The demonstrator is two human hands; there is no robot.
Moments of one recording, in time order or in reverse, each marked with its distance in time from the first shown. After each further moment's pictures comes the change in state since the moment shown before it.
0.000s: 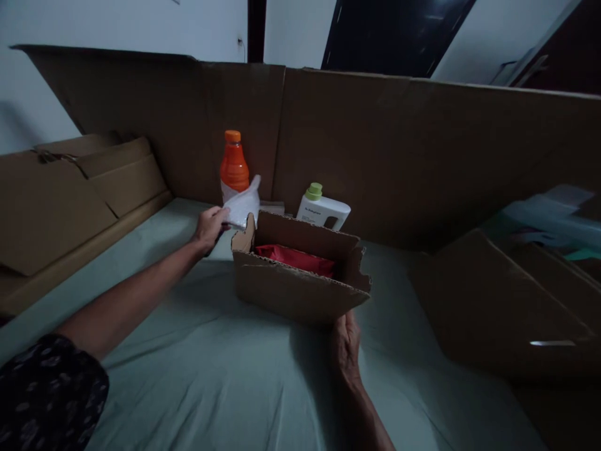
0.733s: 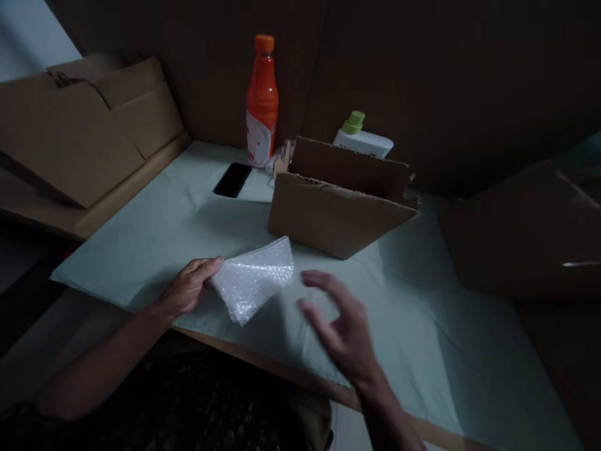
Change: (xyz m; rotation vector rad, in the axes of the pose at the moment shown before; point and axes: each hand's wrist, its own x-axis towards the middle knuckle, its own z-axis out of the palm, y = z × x) left_hand -0.254 0.004 -0.117 -0.326 -0.334 -0.440; right_hand -0.133 -0.094 0.001 -0.233 -0.446 -0.418
